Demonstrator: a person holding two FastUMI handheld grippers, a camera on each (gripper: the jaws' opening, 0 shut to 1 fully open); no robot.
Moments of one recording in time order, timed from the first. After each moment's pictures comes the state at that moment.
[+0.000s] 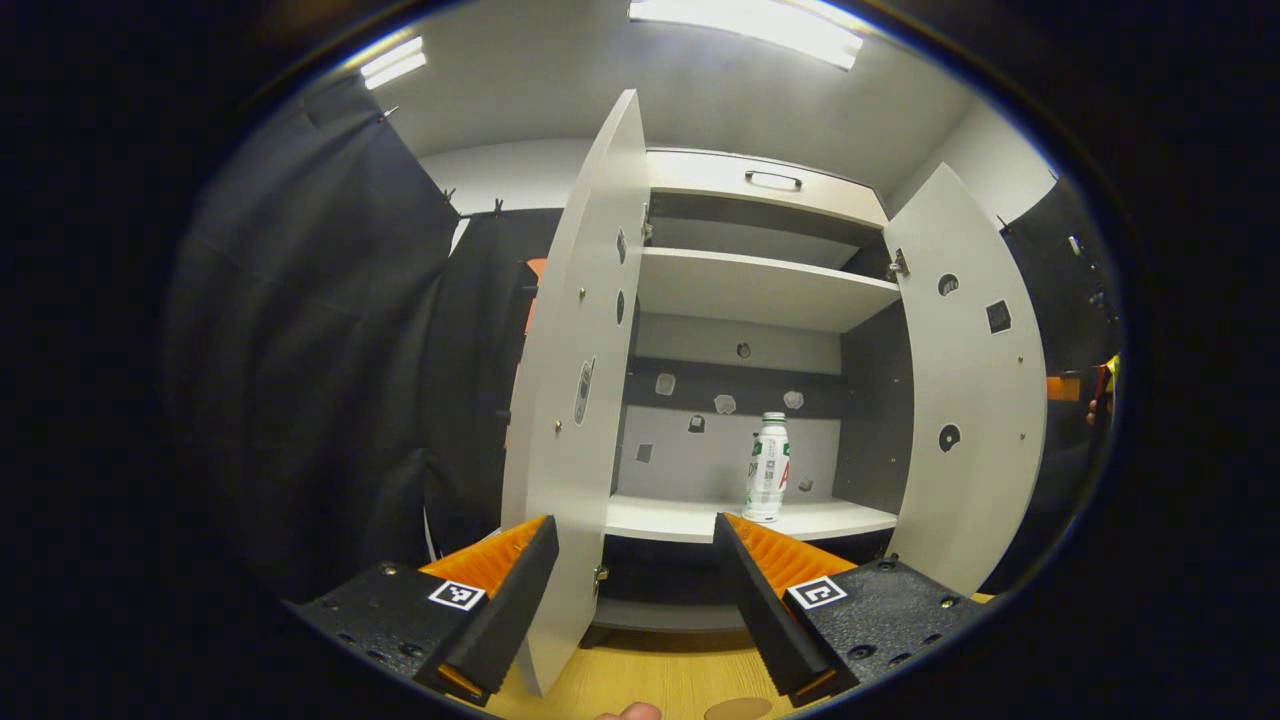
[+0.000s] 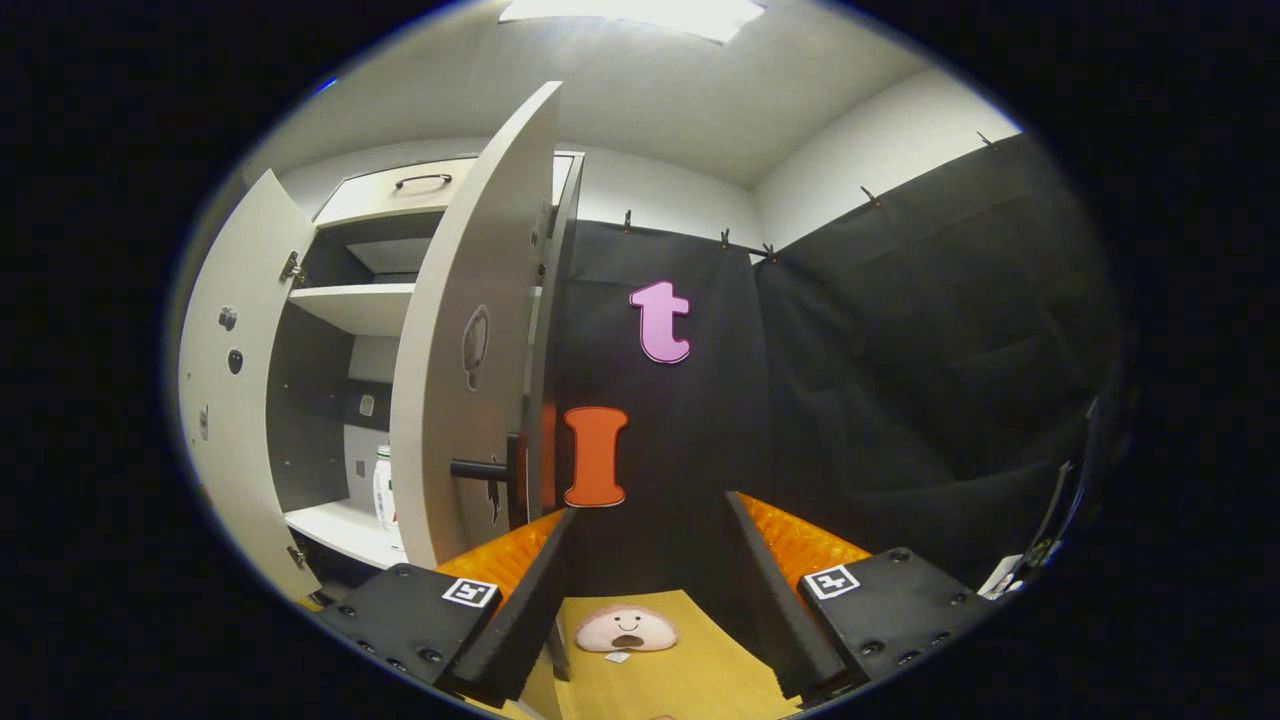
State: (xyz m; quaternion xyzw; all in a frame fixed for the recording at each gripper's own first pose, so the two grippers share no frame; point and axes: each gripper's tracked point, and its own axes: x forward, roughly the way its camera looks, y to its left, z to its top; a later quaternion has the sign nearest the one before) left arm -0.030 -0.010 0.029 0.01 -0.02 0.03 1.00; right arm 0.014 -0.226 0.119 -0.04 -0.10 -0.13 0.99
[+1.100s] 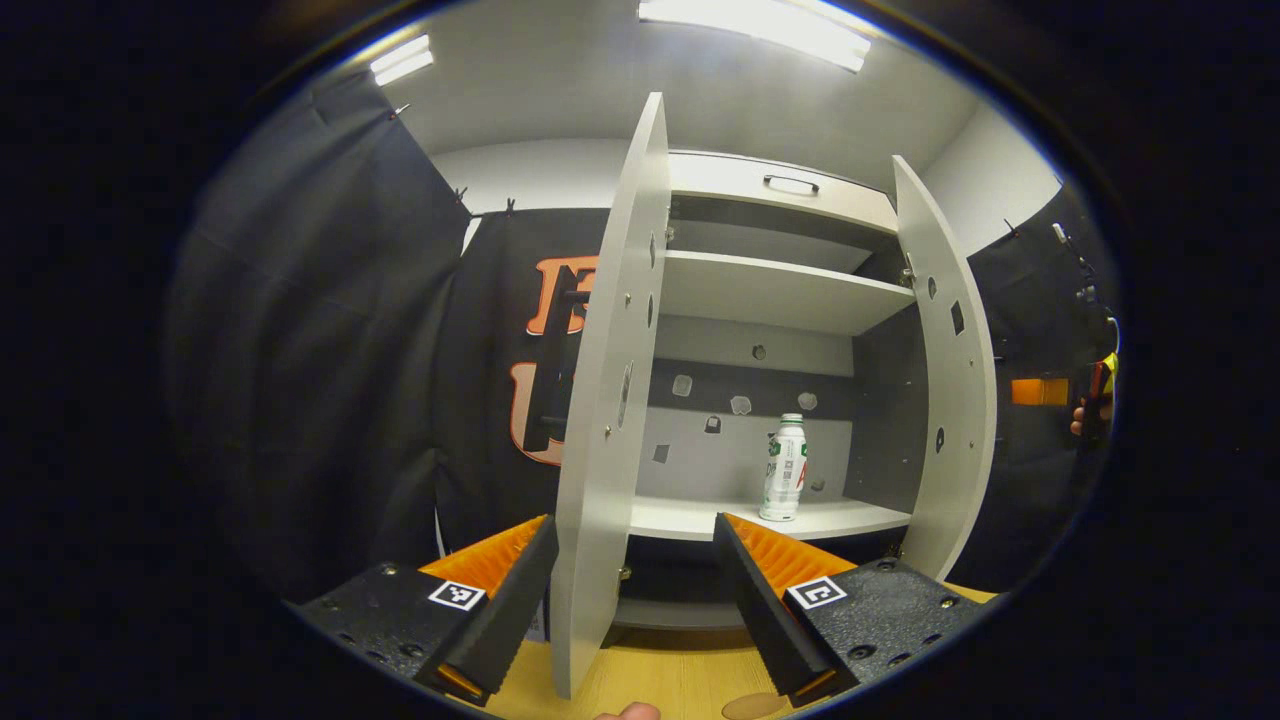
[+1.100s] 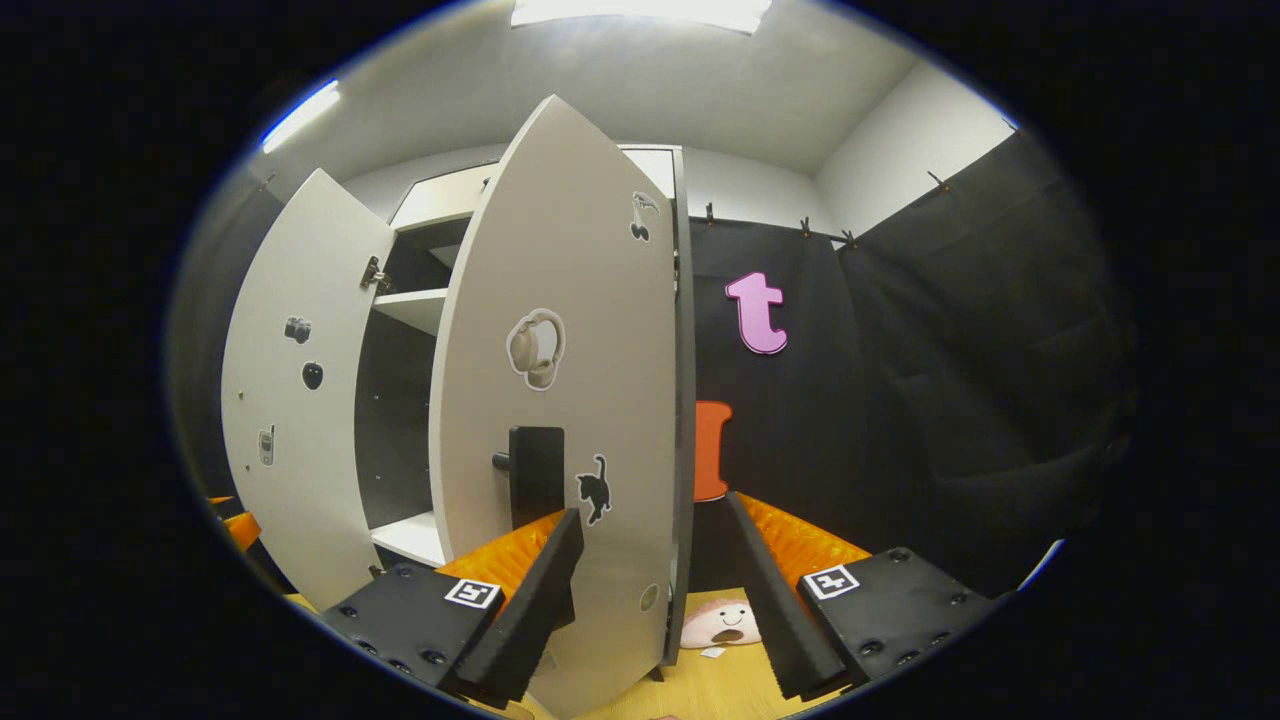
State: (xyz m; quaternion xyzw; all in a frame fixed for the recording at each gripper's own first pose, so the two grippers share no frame) left arm -0.042 0.021 0.035 0.01 -0.02 0.05 1.00; right arm 0.042 -0.094 0.107 -0.03 -0.08 -0.01 1.00
